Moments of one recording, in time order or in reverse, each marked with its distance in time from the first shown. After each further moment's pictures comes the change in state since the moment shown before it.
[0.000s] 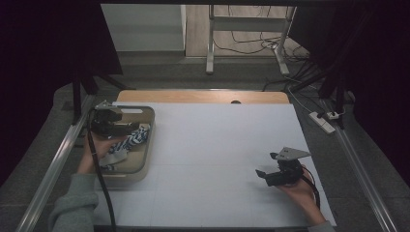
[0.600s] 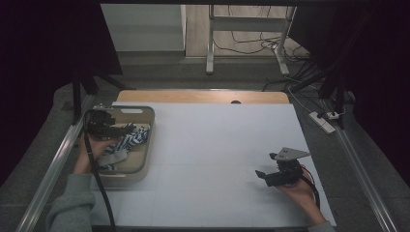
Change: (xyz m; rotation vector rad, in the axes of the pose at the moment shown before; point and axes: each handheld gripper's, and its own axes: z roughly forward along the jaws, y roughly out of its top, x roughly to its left) left arm 0.023 -0.014 0.011 0.105 0.043 -0.053; right arm 0.000 0.000 0.001 0.014 0.003 -0.009
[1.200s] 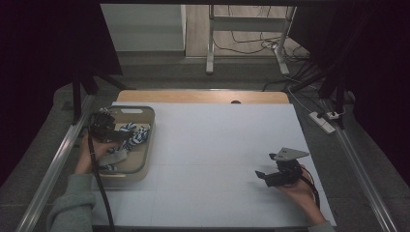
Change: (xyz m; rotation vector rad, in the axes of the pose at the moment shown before) left arm 0.006 -0.007 0.020 0.125 0.028 -0.001; right arm 0.001 0.000 0.002 0.007 -0.001 -0.005
